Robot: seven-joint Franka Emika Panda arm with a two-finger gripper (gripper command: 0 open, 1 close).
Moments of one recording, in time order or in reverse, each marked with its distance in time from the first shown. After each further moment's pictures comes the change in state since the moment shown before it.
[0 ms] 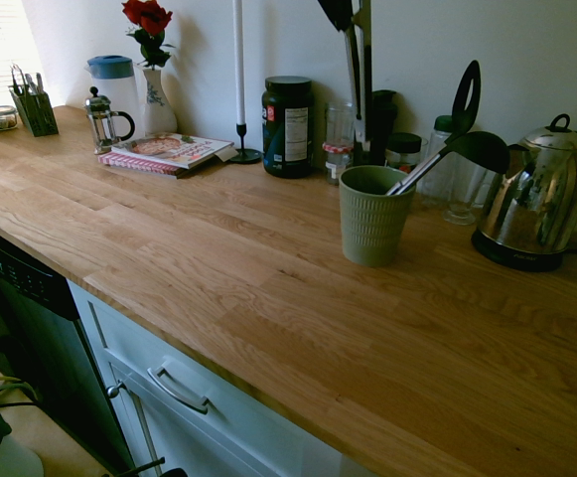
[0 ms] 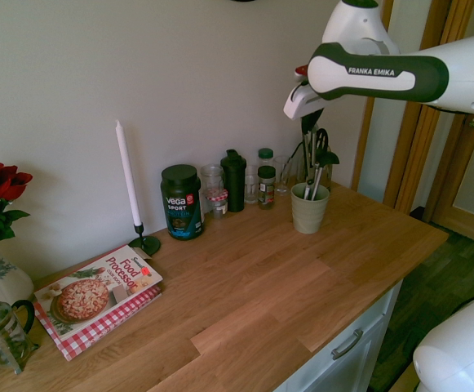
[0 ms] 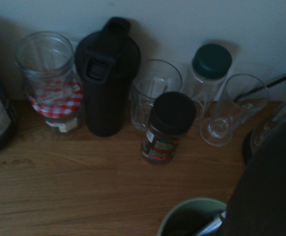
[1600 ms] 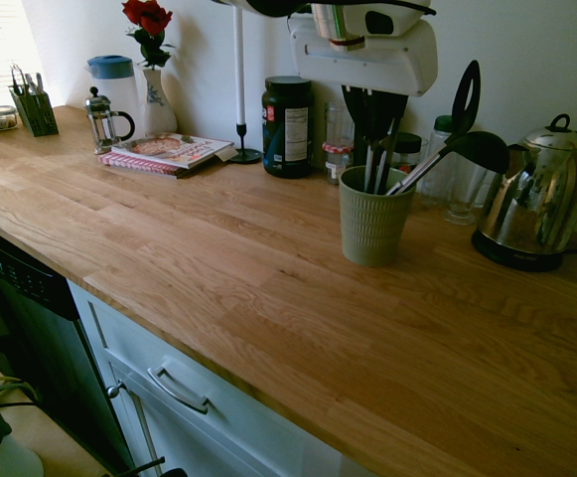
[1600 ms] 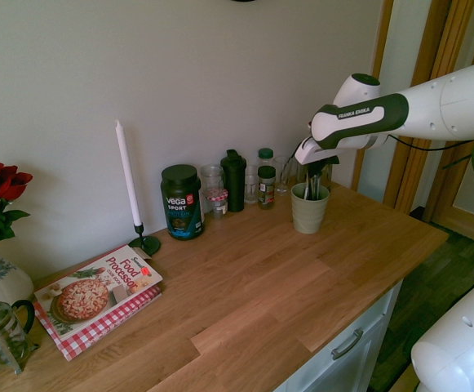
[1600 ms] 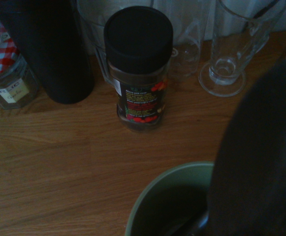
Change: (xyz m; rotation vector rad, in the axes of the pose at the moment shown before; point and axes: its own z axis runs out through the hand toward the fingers) arm 0.000 0.056 0.134 0.047 -0.081 0.112
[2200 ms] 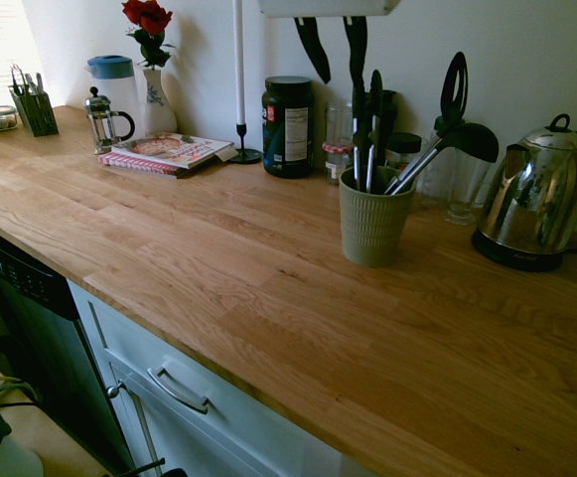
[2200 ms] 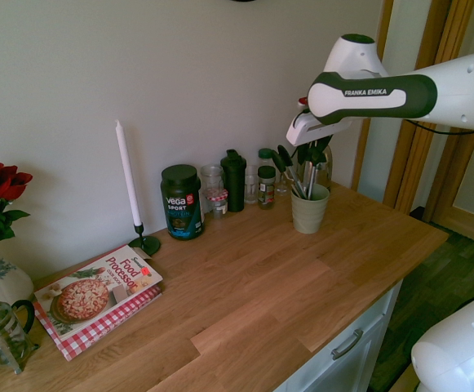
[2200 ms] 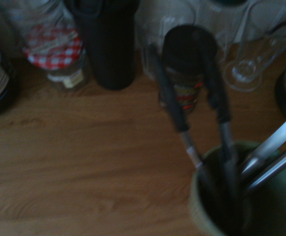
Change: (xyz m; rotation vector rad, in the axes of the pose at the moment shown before) arm -0.054 -0.059 -0.093 -0.090 -0.062 -0.065
